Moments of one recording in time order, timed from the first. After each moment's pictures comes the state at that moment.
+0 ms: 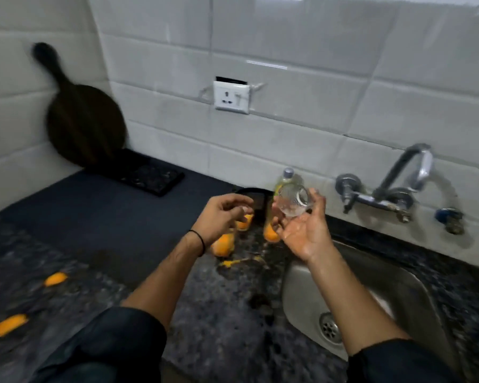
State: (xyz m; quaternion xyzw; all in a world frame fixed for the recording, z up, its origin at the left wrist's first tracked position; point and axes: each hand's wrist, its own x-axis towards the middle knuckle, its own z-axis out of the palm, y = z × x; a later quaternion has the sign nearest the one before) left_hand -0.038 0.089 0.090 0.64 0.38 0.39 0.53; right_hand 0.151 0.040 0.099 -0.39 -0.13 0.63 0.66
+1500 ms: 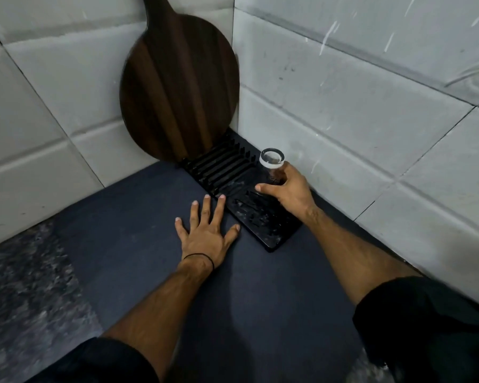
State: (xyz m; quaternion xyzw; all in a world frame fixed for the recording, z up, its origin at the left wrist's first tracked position) left_hand -0.277 0.428 -0.101 0.61 0.76 0.08 0.20; right_hand -0.097 0.548 -0.049 -0.59 -0.67 0.34 0.31
